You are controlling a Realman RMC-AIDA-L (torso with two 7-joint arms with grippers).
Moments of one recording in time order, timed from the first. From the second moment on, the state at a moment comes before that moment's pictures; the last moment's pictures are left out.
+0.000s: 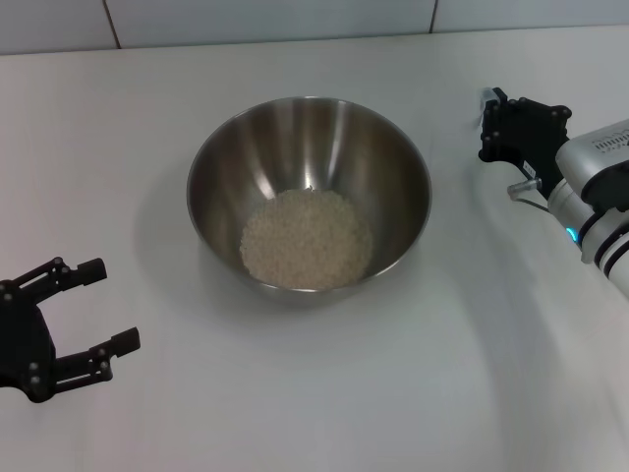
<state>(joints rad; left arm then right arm) -0.24 -2.00 0.62 0.56 1.88 1.80 -0.90 0.59 2.08 0.41 0.19 -1.90 -0.92 0.06</state>
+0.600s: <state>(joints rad) -0.24 -2.00 0.62 0.56 1.89 1.80 -0.91 0.58 2.08 0.41 0.18 -1.90 -0.90 0.06</state>
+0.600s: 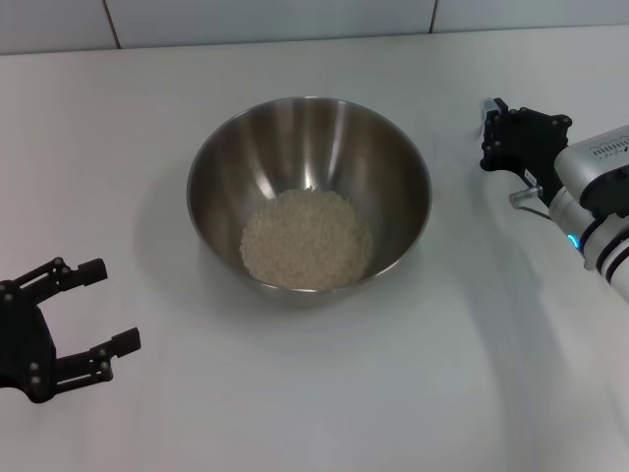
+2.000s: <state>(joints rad) -0.23 -2.00 0.61 0.56 1.88 1.82 -0.91 0.49 2.08 0.39 0.19 -1.92 -1.01 0.06</state>
